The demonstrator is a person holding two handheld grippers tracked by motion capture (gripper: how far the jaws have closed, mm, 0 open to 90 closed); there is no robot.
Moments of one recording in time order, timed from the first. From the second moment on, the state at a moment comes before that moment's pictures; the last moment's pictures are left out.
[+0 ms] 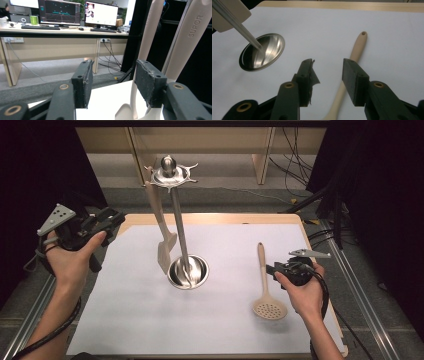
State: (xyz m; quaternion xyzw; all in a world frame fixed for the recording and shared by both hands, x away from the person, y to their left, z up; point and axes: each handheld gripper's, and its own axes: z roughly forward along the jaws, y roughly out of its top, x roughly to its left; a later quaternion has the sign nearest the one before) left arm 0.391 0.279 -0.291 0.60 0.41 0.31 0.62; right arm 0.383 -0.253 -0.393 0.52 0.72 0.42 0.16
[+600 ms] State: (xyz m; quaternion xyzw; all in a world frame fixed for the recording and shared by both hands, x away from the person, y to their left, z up) left arm 0.388 0.276 -0.295 0.61 0.40 0.30 0.62; right arm 0.400 -0.258 -0.409 0.57 0.74 0.33 0.11
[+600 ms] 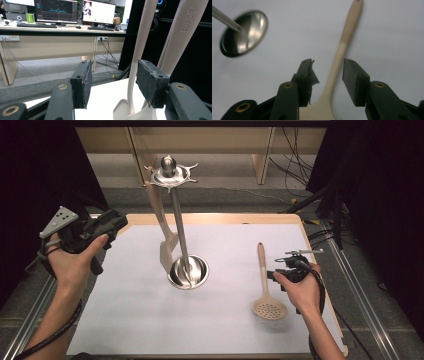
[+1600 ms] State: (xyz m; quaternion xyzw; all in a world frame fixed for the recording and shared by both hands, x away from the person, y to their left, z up) left arm 0.389 0.276 -0.293 0.61 0.40 0.28 0.63; right arm 0.449 -0.227 -0.430 0.64 0.73 0.22 0.03
